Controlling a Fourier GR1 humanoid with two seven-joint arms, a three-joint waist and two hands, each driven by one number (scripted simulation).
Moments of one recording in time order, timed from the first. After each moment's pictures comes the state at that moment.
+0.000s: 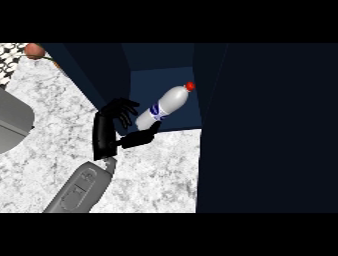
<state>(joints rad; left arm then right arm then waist) -0.37 0.15 -0.40 -1.20 -0.09 0.80 -0.11 0.47 -0.13 0.41 -2.06 -0.24 0.09 -0.22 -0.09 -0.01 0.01</state>
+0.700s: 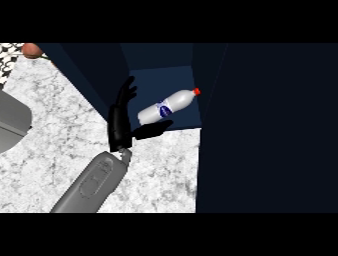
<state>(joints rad) -0.48 0.09 -0.43 -1.08 -0.08 0.86 0.01 0.48 -0.13 0.41 -2.06 -0.24 0.10 -0.23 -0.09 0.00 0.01</state>
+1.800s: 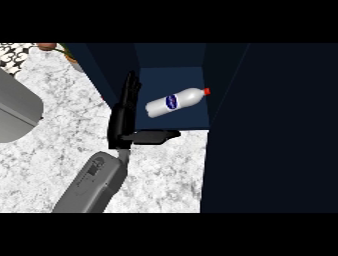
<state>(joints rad) -0.45 0.03 -0.31 -1.09 0.30 0.43 -0.39 0.52 -0.13 0.41 -2.11 -0.23 0.06 -0.23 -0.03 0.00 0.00</state>
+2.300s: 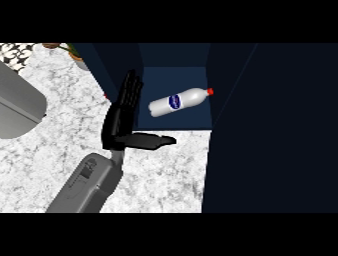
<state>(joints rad) -0.42 0.06 -0.31 -1.17 0.37 0.28 -0.37 0.57 -0.13 0.45 -2.12 -0.18 0.04 -0.25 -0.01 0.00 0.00</state>
